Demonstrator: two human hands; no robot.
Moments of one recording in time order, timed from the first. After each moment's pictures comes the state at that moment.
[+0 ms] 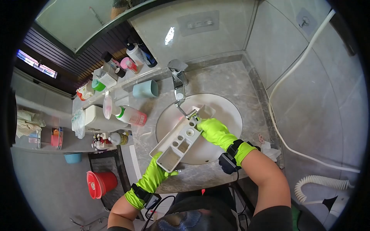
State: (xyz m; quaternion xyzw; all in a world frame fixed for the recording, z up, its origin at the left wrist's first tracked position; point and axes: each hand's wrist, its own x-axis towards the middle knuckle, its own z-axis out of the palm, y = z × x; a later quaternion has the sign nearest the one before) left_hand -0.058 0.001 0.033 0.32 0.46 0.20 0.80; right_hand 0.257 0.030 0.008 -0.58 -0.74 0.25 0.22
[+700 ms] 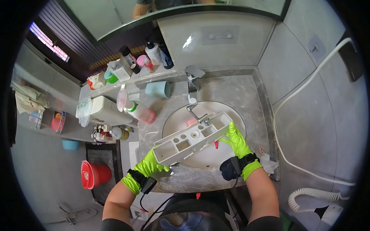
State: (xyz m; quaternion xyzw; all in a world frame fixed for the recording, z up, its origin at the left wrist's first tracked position) left_hand -0.077 0.047 0.019 0.26 0.40 0.18 0.86; right_hand 0.305 -0.004 -0.032 -0.51 -0.20 0.66 0.51
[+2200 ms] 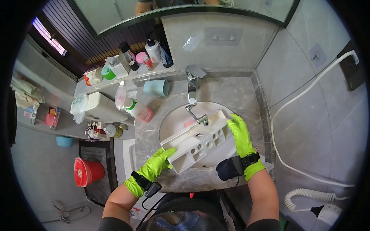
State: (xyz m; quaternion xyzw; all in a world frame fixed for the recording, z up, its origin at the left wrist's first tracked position) left_hand -0.045 0.024 0.034 0.30 0.47 0.19 0.81; right_hand 0.310 0.000 0.020 -0.63 -0.32 0.44 0.55
